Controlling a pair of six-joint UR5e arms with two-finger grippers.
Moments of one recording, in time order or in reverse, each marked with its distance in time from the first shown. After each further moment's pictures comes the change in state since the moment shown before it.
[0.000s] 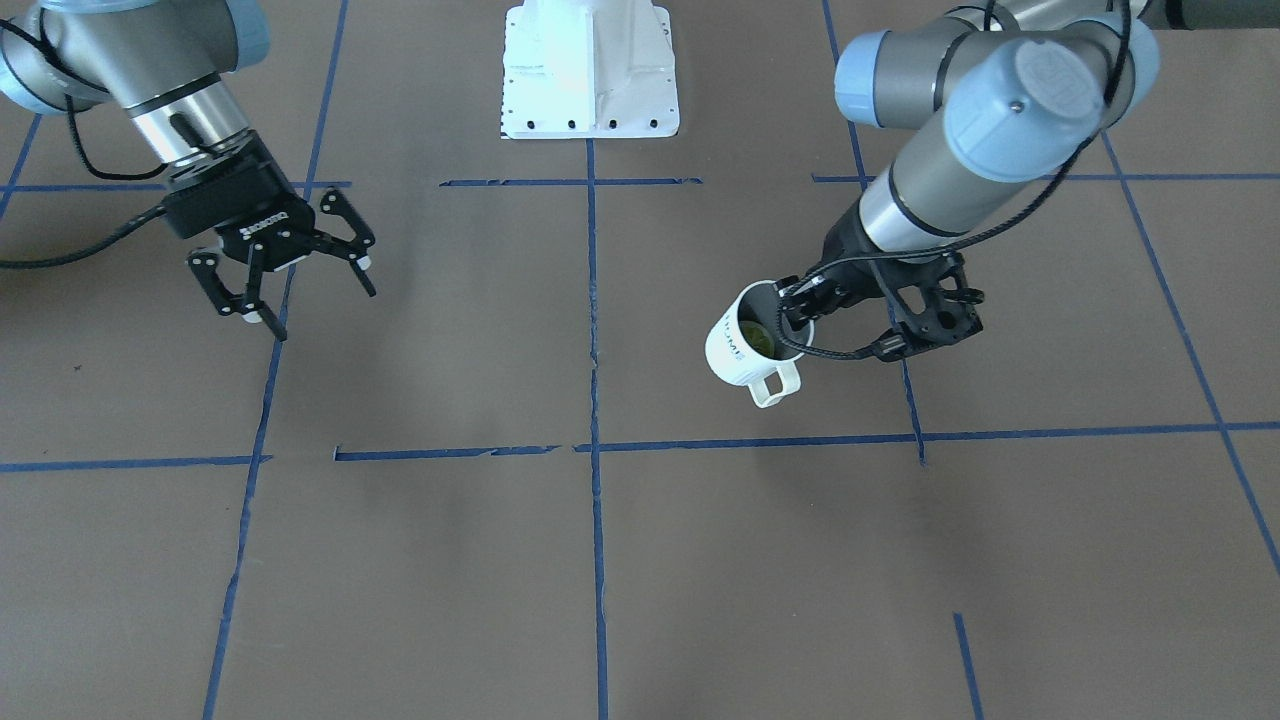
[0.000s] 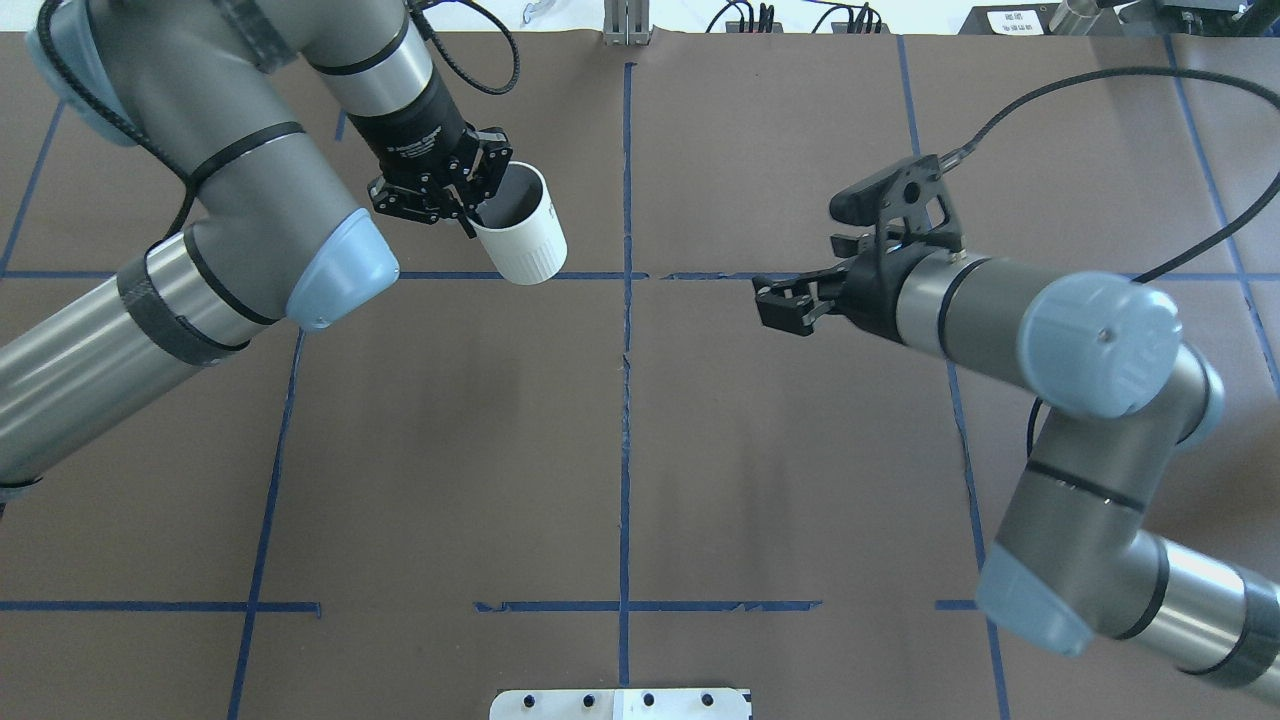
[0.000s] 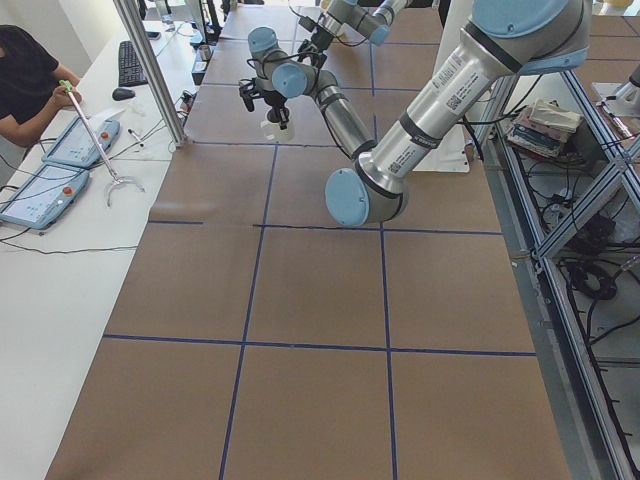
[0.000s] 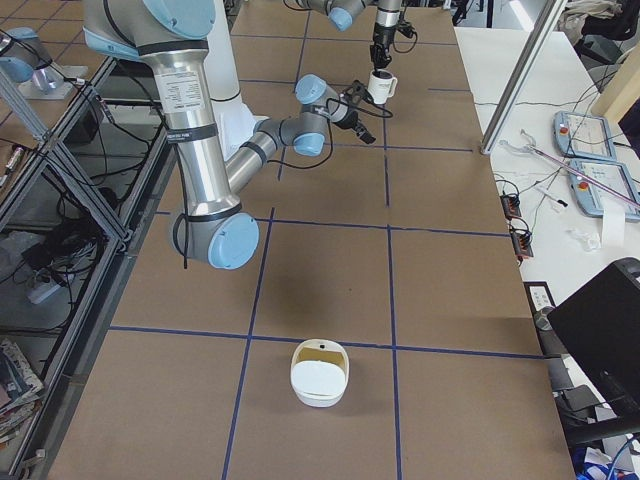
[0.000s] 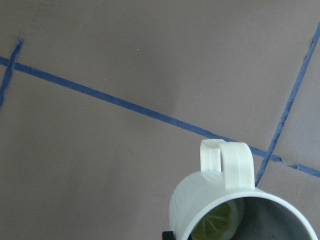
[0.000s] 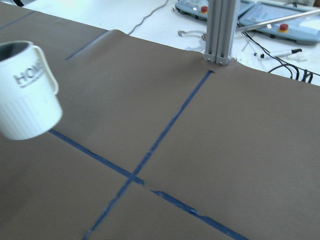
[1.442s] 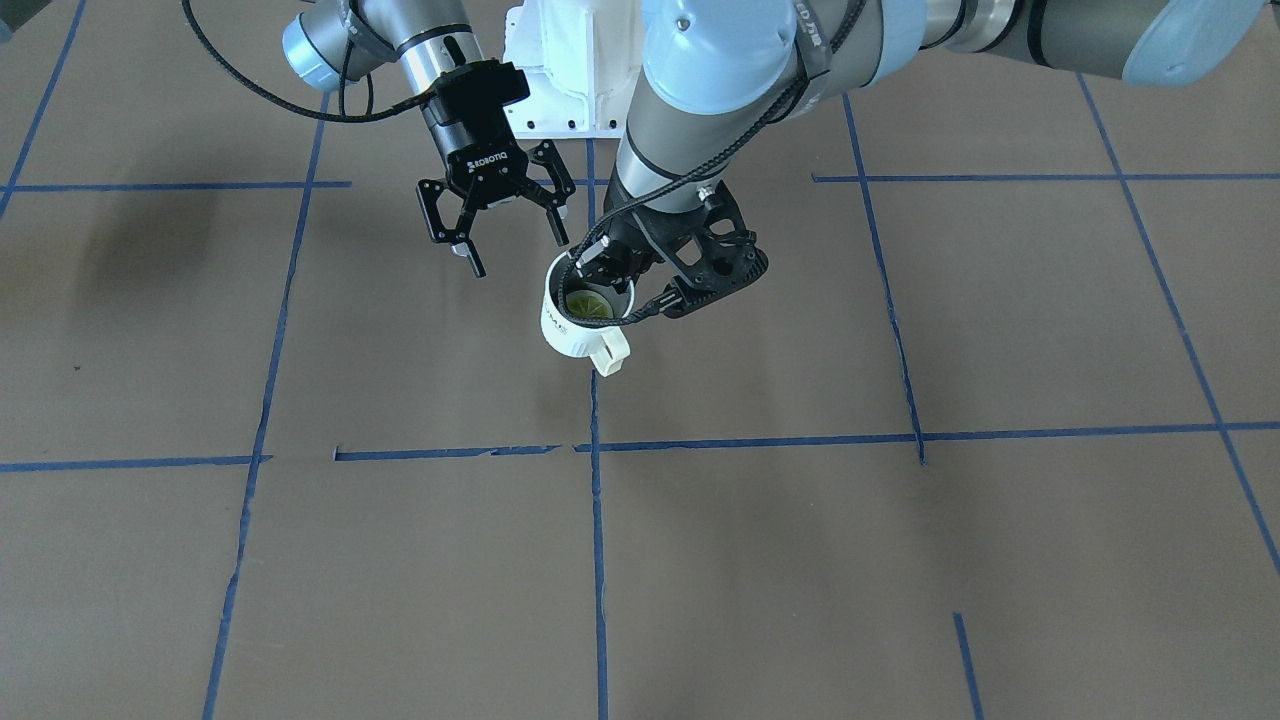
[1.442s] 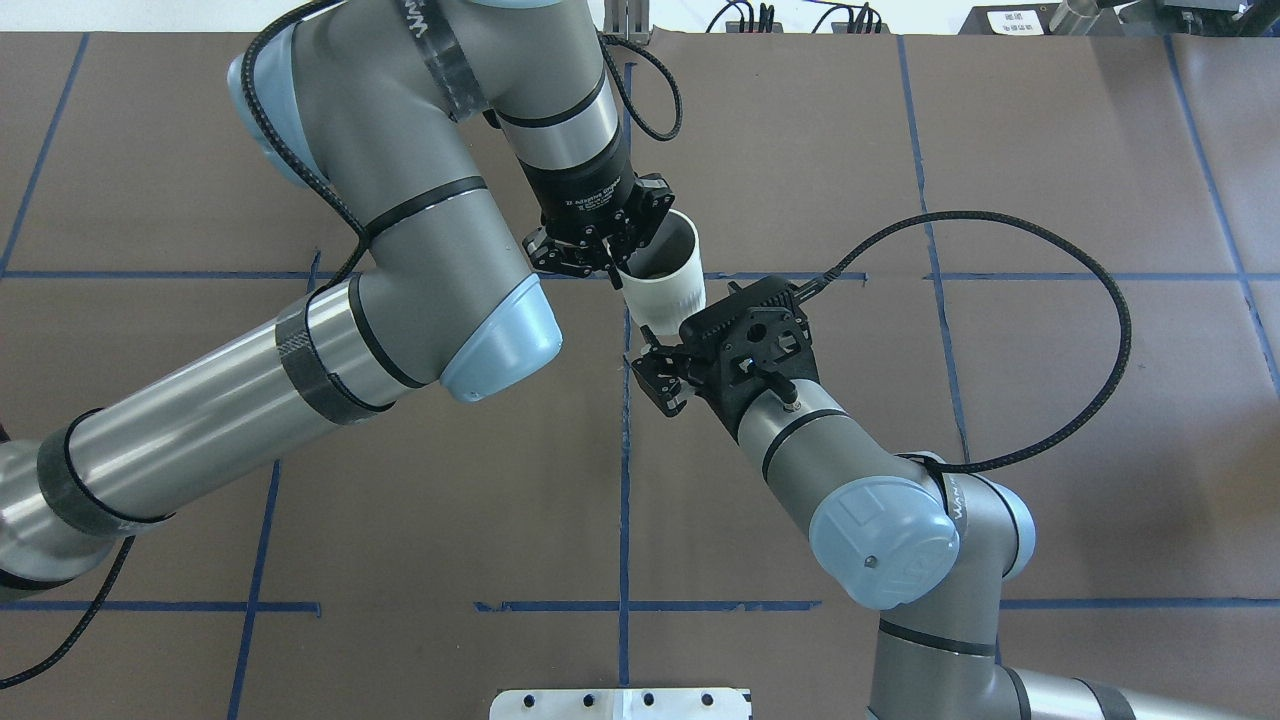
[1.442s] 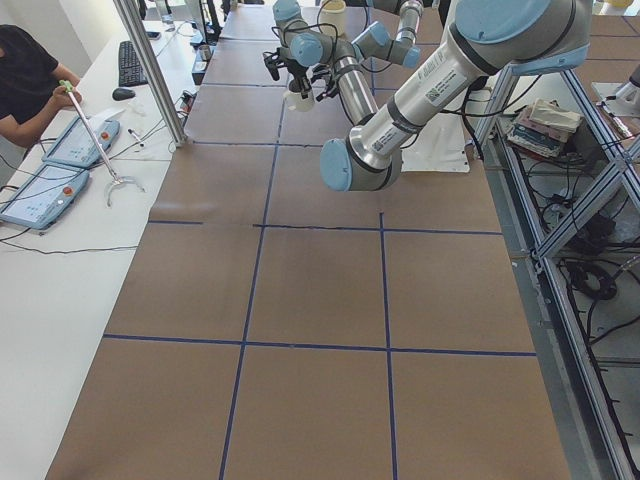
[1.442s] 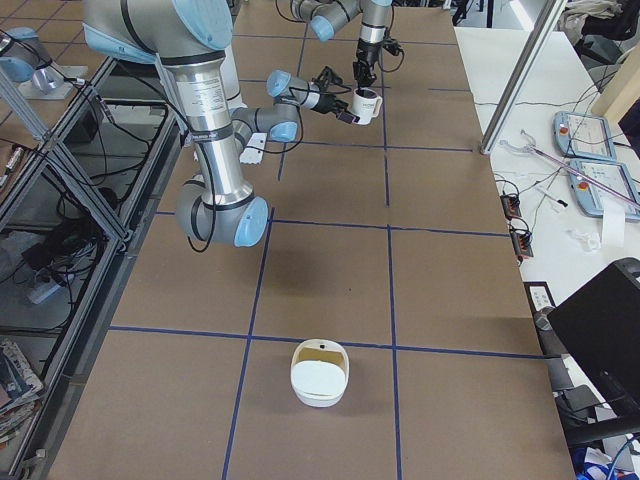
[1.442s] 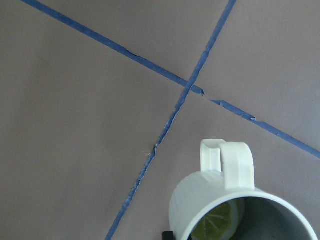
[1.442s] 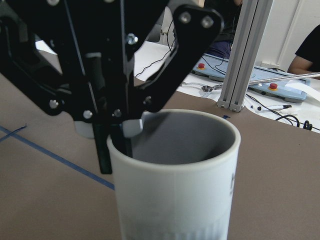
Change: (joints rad) left arm 0.146 -0.164 0.039 0.012 0.037 -0.159; right arm -0.239 0.123 -0.082 -0.001 -0.464 -0.008
